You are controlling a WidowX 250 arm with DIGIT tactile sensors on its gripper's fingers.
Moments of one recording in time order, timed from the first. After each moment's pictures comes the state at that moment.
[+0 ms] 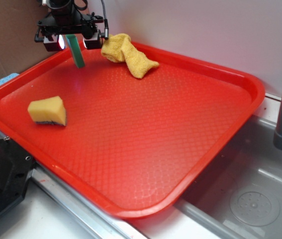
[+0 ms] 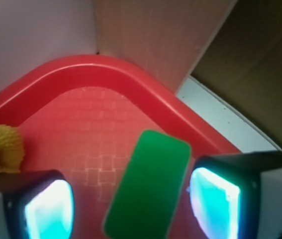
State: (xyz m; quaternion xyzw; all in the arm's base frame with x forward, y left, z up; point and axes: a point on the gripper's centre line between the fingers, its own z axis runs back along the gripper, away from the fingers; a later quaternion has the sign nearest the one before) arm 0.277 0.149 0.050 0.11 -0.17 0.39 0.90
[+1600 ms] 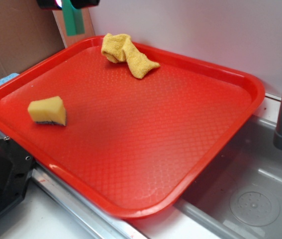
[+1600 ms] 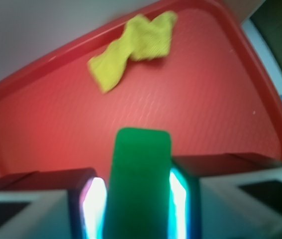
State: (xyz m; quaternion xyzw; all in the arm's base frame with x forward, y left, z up) arm 0.212 -0.005 0.191 -0.06 -0.05 0.21 0.97
